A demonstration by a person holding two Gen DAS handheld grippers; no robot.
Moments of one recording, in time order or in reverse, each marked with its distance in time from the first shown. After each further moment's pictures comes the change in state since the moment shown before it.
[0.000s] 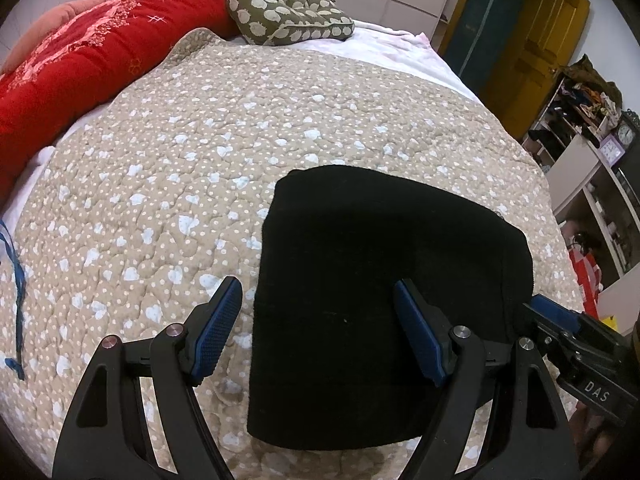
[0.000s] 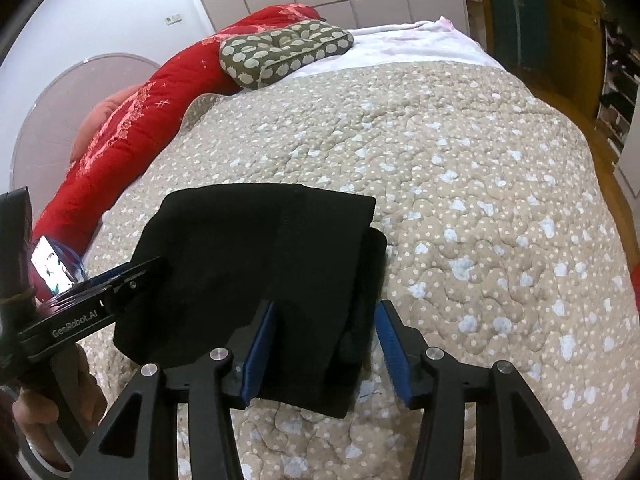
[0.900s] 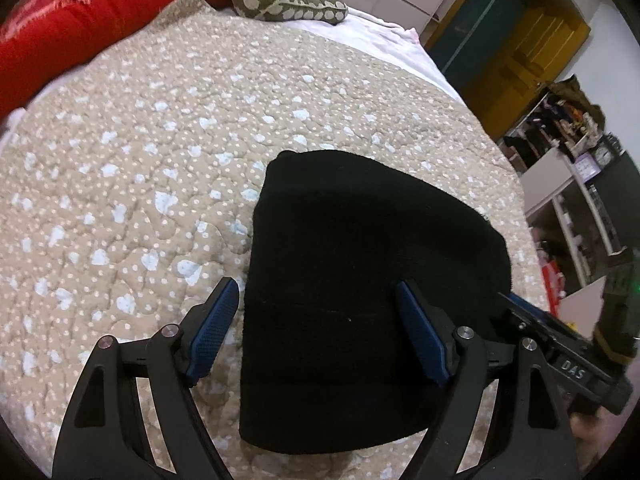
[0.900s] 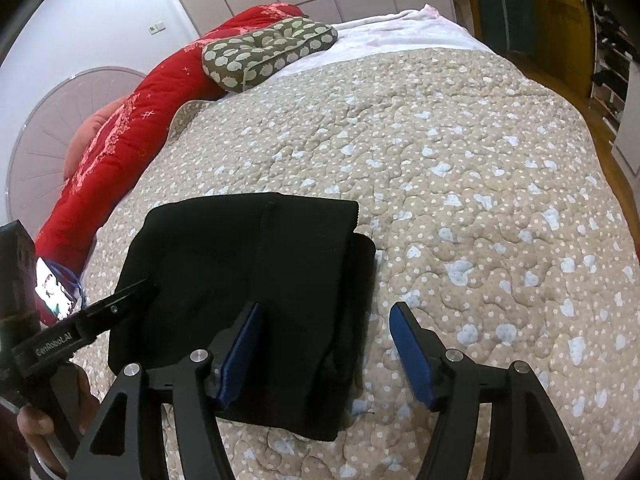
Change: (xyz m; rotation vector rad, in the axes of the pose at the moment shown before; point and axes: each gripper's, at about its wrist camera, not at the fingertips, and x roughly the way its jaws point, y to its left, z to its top) left arm 0.012 0.024 0.003 -0.086 0.075 -0.170; right arm 0.015 -0.019 0.009 0.066 0.015 0.022
